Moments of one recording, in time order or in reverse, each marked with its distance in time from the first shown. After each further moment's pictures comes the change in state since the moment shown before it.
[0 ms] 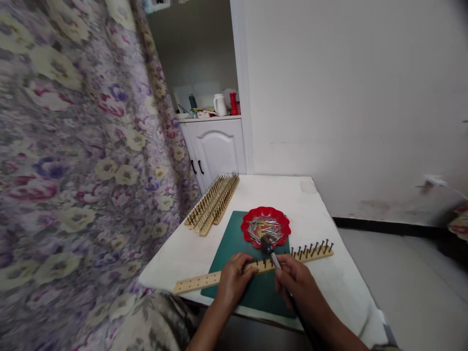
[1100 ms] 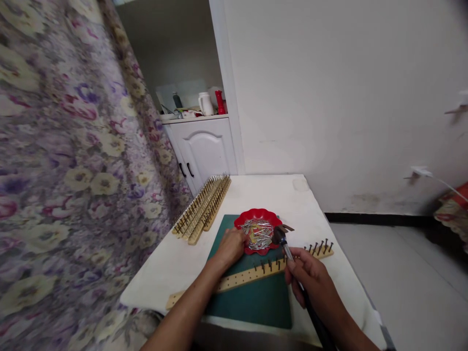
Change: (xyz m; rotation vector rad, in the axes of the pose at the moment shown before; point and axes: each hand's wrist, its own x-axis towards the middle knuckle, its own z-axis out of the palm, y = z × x) left_hand 0.107 0.010 -0.013 0.492 -0.281 0.170; right_hand 0.003 -0.021 -0.030 0.104 0.156 -0.047
